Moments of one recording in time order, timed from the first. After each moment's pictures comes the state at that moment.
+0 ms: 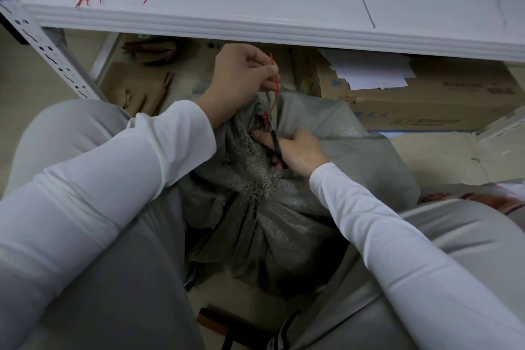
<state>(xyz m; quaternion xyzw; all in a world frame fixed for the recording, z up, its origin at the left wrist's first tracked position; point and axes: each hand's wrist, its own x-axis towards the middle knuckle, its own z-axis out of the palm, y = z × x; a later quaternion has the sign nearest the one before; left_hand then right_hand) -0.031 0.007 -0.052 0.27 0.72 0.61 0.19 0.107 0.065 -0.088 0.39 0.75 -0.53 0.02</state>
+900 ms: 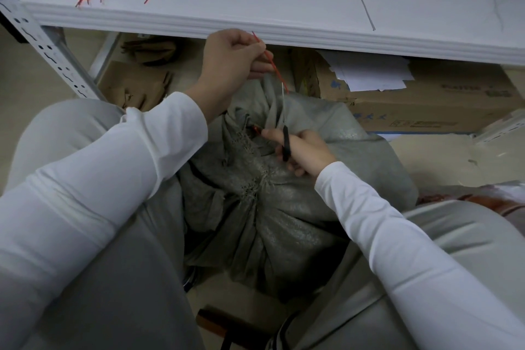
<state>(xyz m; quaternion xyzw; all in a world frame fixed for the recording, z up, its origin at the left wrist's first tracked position) -0.036 0.003 -0.034 0.20 0.67 0.69 0.20 0.110 0.075 -0.086 0.40 0.72 -0.56 0.03</state>
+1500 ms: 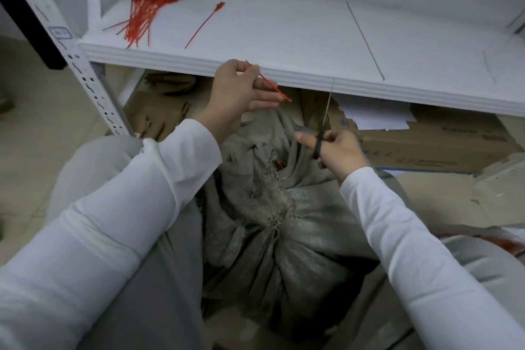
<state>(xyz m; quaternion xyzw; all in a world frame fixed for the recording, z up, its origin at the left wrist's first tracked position) -0.059 -0.035 0.000 0.13 0.57 0.77 0.25 0.081 0.084 -0.049 0.38 0.73 -0.55 -0.13</state>
